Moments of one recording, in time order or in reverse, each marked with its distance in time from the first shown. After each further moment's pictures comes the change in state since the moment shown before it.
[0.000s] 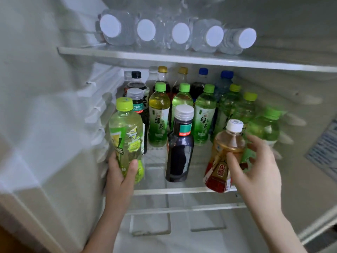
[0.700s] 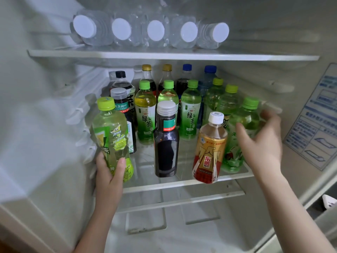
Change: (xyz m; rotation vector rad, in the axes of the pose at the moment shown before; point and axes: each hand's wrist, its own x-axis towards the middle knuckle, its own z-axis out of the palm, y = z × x) left_hand -0.003 0.000 -0.002 0.050 -0.002 -0.040; right_hand 0.047 0.031 -0.016 0.044 0.090 0.206
